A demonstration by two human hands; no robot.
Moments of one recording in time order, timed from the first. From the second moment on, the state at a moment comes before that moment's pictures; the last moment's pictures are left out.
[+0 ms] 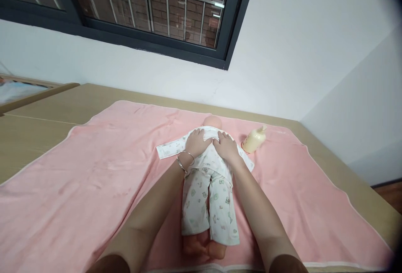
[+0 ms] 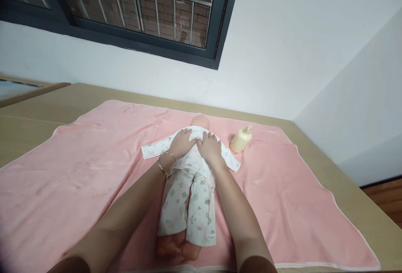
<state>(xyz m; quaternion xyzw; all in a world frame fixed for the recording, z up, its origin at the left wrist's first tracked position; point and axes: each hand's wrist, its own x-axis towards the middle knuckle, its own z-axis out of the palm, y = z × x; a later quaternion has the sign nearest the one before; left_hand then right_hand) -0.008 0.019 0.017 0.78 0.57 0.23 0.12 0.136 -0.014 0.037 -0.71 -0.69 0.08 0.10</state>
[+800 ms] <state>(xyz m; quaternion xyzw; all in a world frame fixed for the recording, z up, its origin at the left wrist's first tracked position) -0.007 0.012 0.028 0.79 0.56 0.20 0.13 0.137 -0.013 0.035 -0.71 -0.70 0.01 0.08</state>
